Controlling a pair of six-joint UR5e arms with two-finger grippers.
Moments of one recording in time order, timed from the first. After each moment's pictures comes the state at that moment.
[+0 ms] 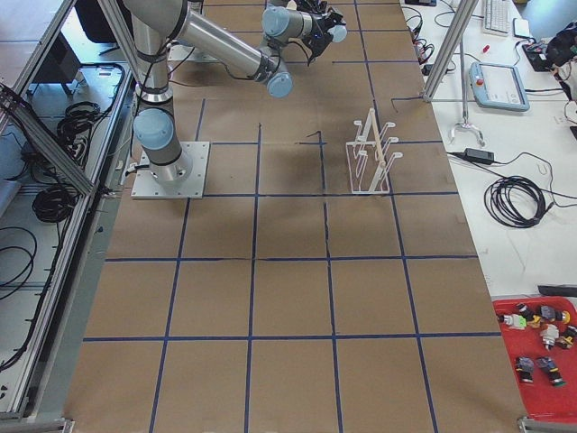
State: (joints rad) left arm -1.48 -1.93 -2.14 0.52 0.37 0.25; right arm 1.80 -1.31 2.02 -3.36 -1.18 1.67
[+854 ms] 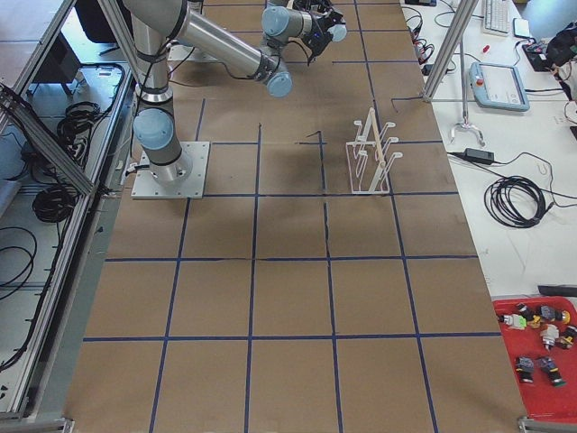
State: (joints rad) left arm -1.47 -1.92 -2.13 0.52 0.37 0.22; right arm 1.80 -1.31 2.02 -3.36 -1.18 1.67
